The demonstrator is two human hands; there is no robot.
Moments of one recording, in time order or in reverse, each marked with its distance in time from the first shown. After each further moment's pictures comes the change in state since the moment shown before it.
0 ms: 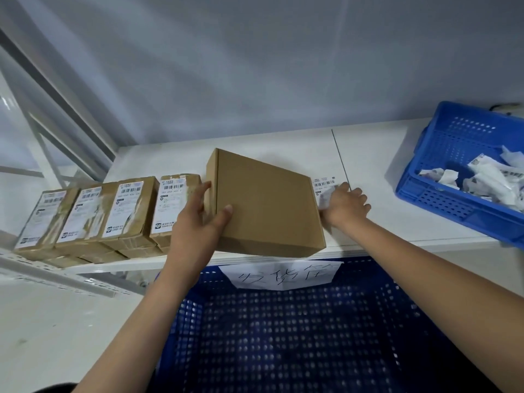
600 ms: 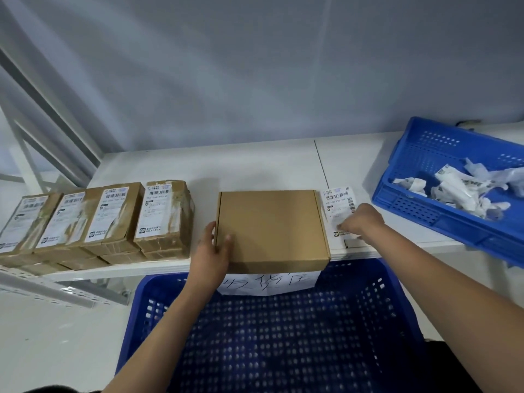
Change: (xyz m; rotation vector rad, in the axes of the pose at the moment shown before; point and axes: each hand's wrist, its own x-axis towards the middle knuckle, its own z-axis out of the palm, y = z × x) left_hand -0.008 -0.053 0.052 0.214 -0.086 -0.122; right_hand 0.006 0.072 -0.039 0.299 -0.156 0.191
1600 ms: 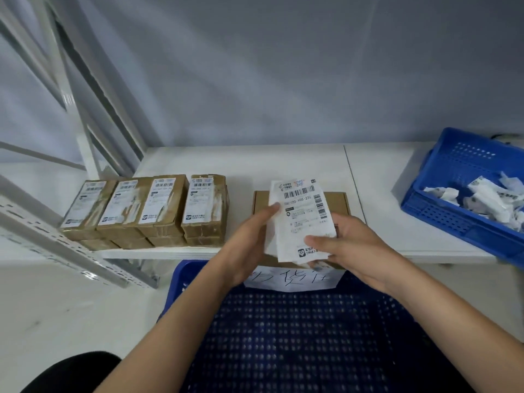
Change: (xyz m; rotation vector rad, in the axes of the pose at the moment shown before) left_hand -0.041 0.070 -0.049 -0.733 -0.550 -0.120; right_hand -0.189 -0.041 0.005 0.610 -0.603 -0.454
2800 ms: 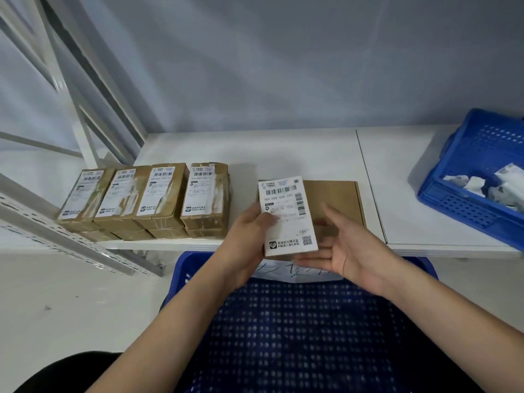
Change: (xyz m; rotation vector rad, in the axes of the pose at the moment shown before) left_hand 0.000 -0.004 -0.001 -0.025 0.193 0.013; right_hand 0.022 0.012 0.011 0.441 -0.069 0.287
